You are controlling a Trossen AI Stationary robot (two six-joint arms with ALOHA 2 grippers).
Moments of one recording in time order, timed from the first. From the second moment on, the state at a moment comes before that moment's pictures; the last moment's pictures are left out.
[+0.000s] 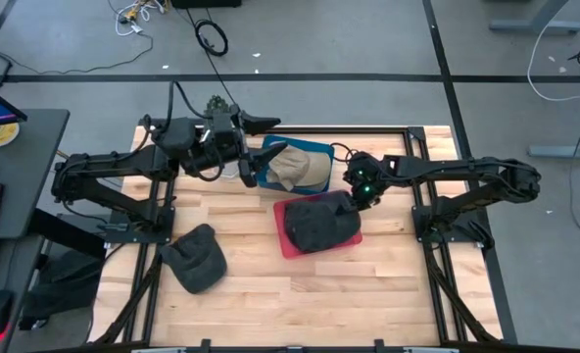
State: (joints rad) left arm 0.04 1.27 1.34 0.17 -0.22 -0.09; right arm -0.29 1.27 0.73 -0.45 -0.51 0.93
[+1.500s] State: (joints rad) left arm -0.10 1.23 1.34 -0.69 0.27 -0.37; right arm -0.29 0.75 0.73 -0.90 -0.39 0.98
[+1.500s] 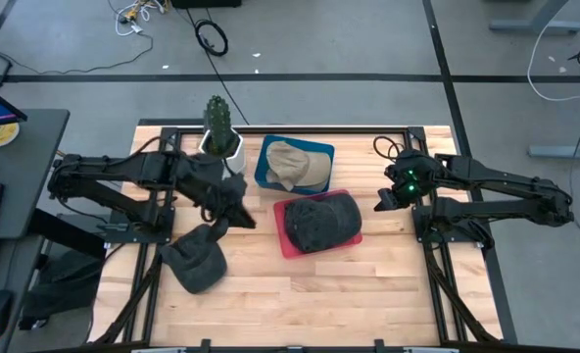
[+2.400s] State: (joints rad) left arm -0.23 1.35 1.31 -1.30 0.15 -0.01; right arm -0.29 0.75 0.73 -0.87 -0.48 0.66
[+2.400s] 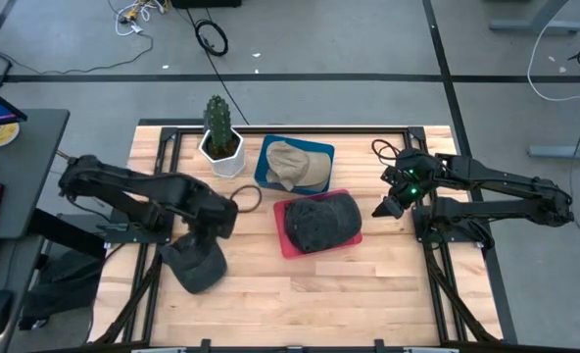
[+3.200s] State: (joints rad) left arm -0.20 1.03 0.72 -1.16 0.16 -0.17; right arm -0.29 0.78 0.73 -0.81 -0.51 0.77
